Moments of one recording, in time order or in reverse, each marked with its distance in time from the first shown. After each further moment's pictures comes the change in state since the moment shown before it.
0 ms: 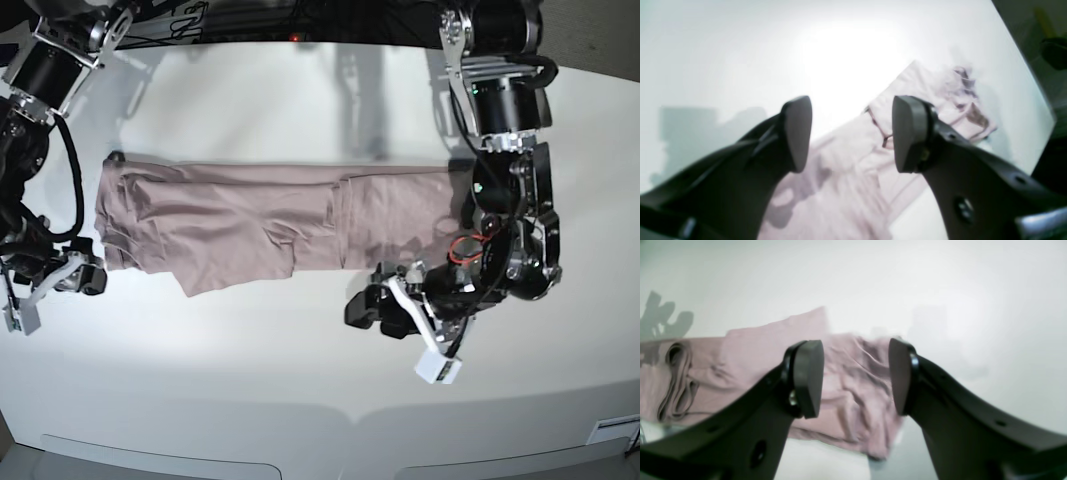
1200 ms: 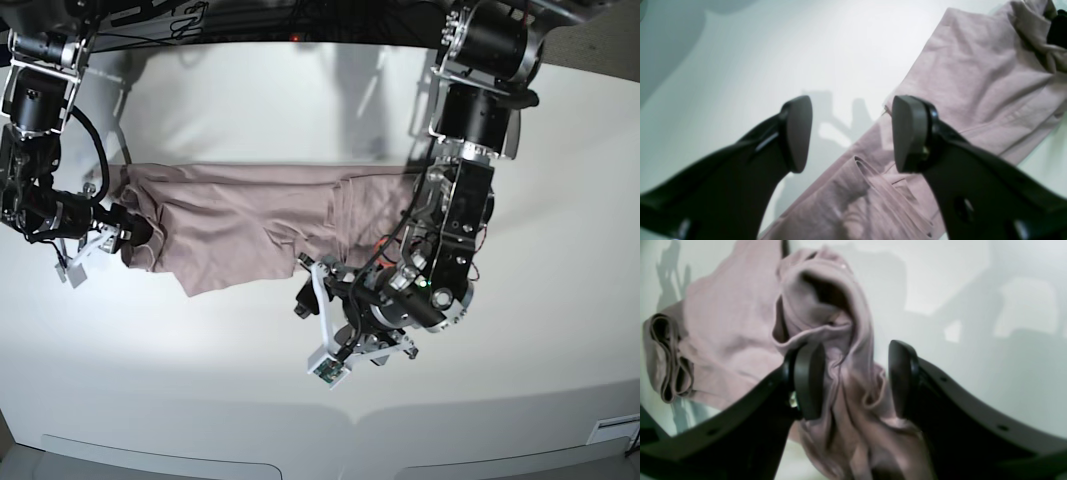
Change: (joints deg) left arm -3.0 0.3 22.9 0.0 25.6 8.4 -7.8; right arm 3.7 5.8 -14.0 -42.8 9.8 3.0 7.4
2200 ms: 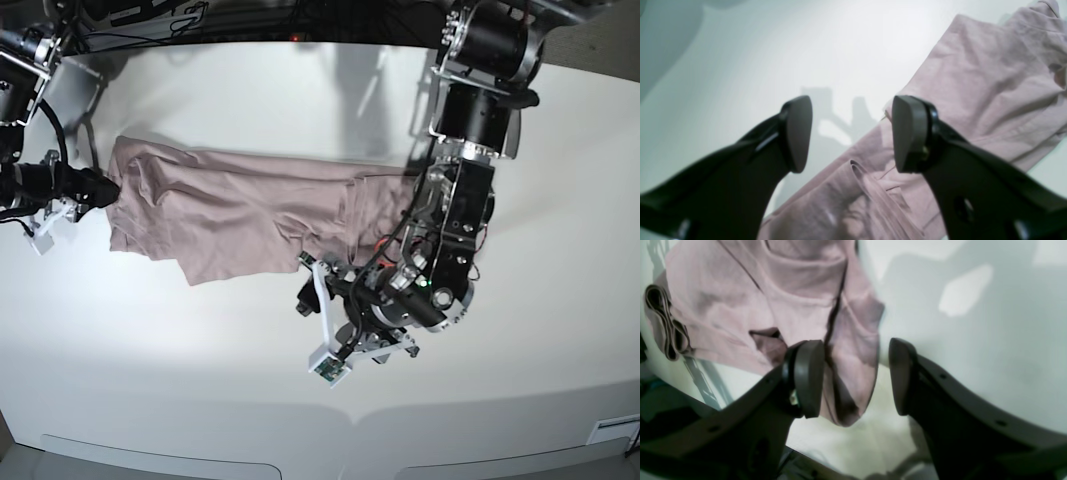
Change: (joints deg) left arm 0.0 -0.1 0.0 0.0 0.0 0.0 0.9; right arm -0.7 5.9 9.0 -0.8 6.5 -0.1 -13.7
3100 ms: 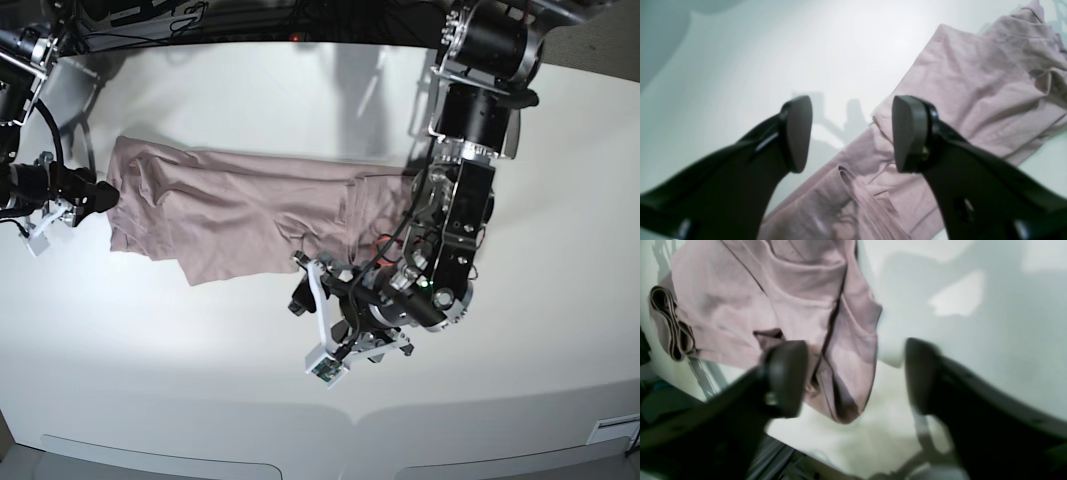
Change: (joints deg) left arm 0.0 0.1 0.0 0.0 -3.0 0.0 0.0; right arm 0.0 0.7 0.0 0.0 1.6 0.0 -2.2
